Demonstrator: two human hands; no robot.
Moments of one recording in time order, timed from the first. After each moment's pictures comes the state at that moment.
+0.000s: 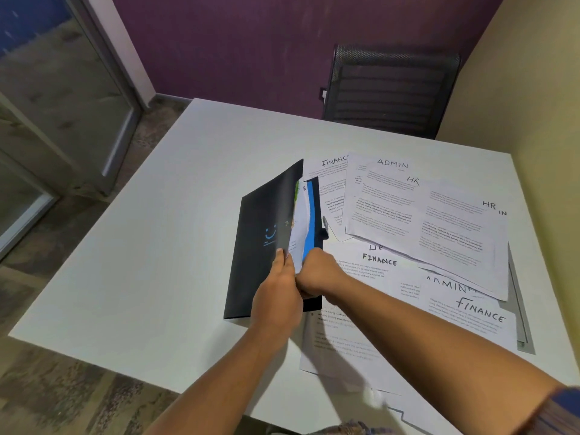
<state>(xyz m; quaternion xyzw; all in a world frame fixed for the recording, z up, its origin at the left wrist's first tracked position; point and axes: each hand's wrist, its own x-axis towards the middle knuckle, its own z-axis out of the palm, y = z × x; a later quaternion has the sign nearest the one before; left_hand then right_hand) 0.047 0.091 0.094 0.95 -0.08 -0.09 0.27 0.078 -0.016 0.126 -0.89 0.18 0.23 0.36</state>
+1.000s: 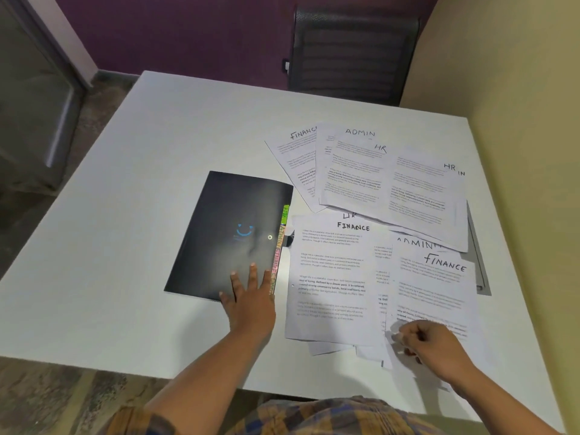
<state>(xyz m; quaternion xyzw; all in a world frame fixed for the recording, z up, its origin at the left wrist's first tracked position) 0.015 0.111 -0.011 0.96 -0.10 -0.24 0.04 -0.160 -0.166 0.079 -0.82 0.38 0.18 0.39</state>
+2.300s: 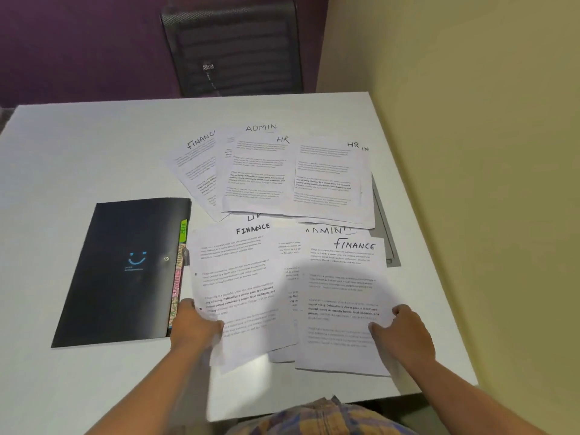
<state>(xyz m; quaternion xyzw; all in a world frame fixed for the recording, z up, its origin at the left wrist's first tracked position) -0.010 0.020 0.000 0.91 0.13 -0.26 0.30 -0.235 -0.295 -0.005 -0.79 0.54 0.15 0.27</state>
